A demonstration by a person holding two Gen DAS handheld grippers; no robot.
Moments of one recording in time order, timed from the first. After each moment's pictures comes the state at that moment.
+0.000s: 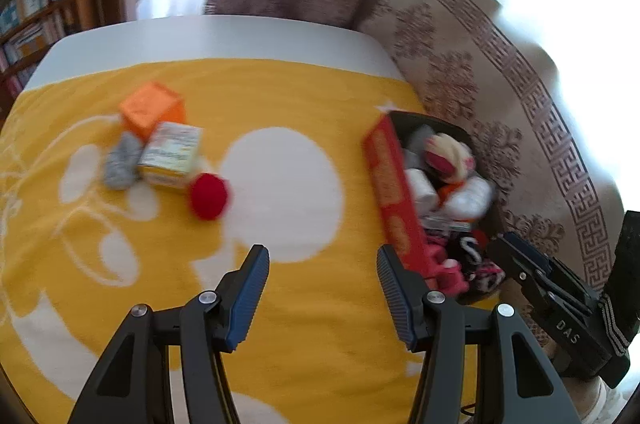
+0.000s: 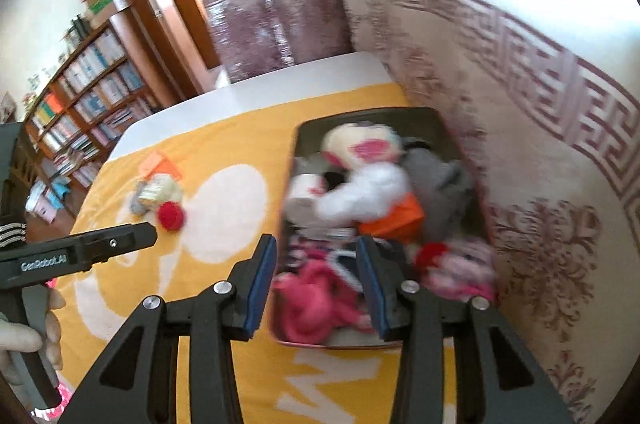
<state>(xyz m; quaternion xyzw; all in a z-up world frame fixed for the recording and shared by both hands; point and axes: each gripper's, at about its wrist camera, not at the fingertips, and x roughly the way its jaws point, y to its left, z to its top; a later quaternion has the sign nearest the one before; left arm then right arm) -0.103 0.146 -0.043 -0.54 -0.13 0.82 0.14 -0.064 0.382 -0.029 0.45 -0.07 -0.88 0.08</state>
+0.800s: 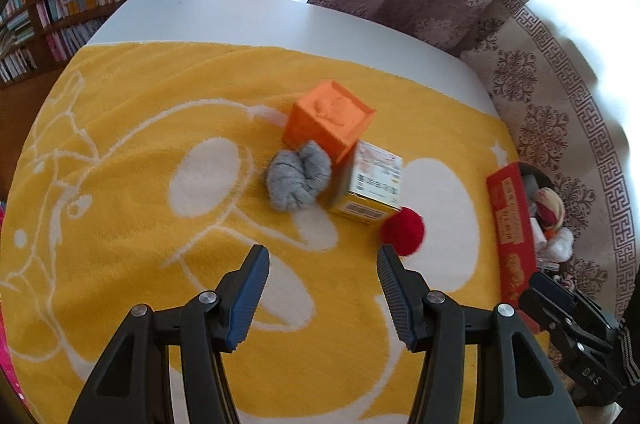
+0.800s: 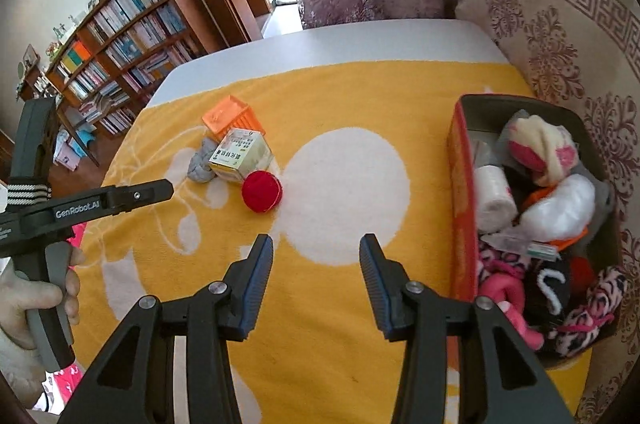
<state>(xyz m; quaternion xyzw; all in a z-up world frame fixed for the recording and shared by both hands) -0.138 0.004 -0.092 -0.56 -0.16 0.81 0.06 -0.101 0.254 -0.057 0.52 -0.04 -0.84 0.14</state>
